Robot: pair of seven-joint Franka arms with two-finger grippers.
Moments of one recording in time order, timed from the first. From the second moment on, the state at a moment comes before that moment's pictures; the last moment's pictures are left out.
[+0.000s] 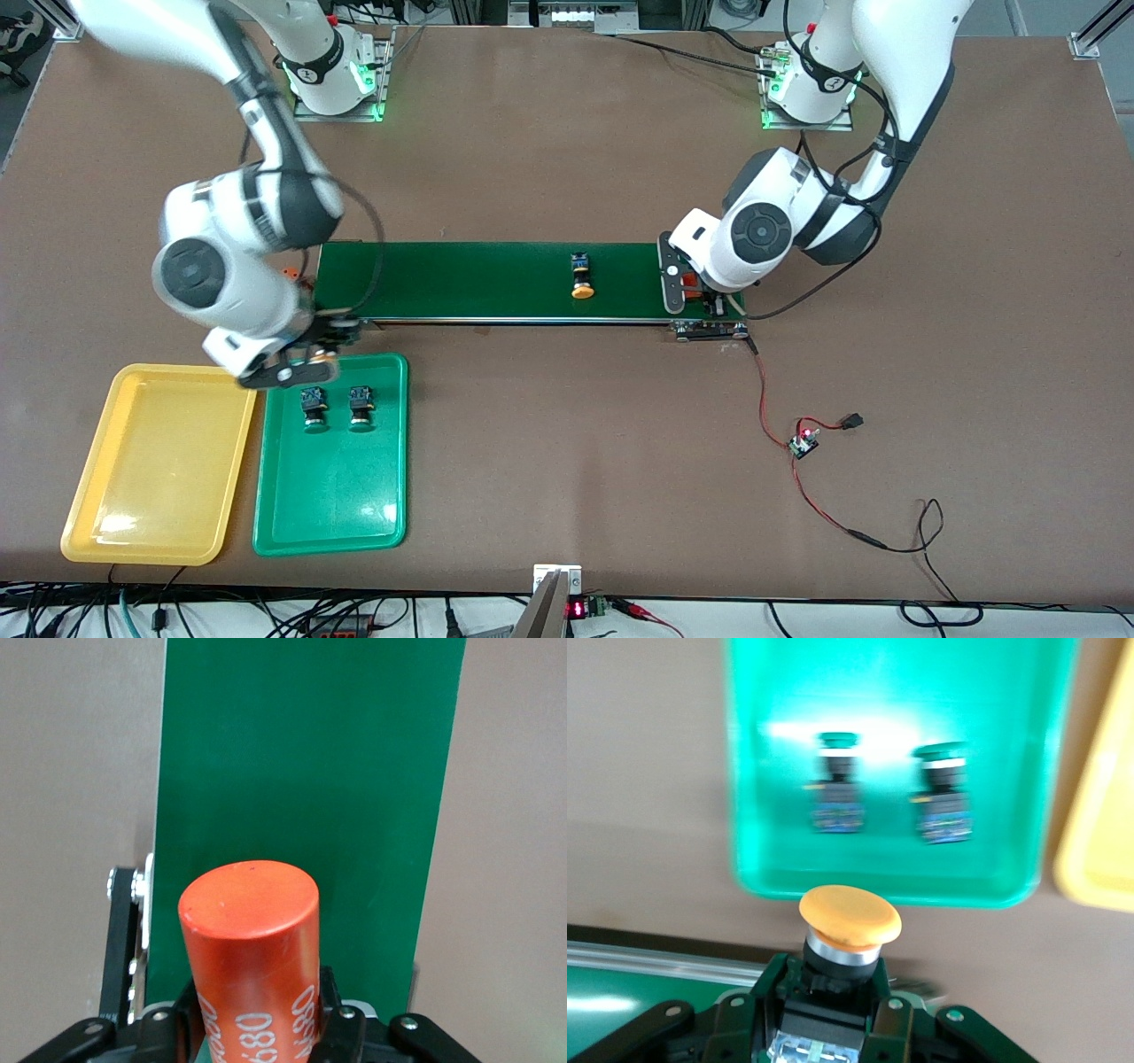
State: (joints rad) left arm -0.13 0.44 -0.40 -1.93 0.09 2.14 0.87; right arm 0.07 0.48 0.13 -1.65 -0.07 2.03 0.09
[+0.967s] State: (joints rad) left arm -0.06 0.25 -0.41 -1.90 0.14 1.95 0.54; right arm -0.22 0.70 0.02 -1.60 -0.32 2.37 -0.31
